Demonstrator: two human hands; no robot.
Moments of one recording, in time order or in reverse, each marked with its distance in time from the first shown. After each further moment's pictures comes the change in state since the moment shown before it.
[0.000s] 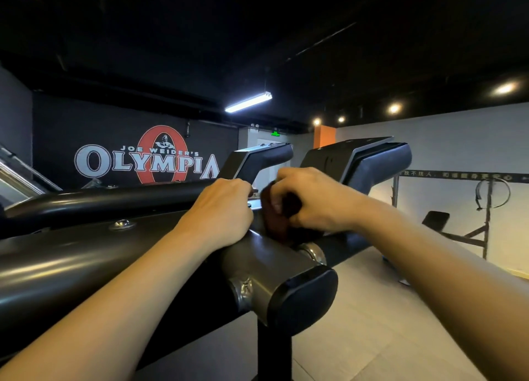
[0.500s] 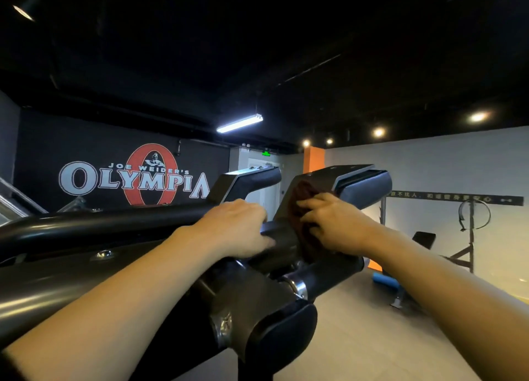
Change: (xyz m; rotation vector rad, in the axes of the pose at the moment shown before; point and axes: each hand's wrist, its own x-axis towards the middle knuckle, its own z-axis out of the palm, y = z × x) left_hand 0.029 0.025 -0.004 0.183 -0.219 0.154; right_hand -0.019 0.058 0.001 -0.276 -0.111 0.205
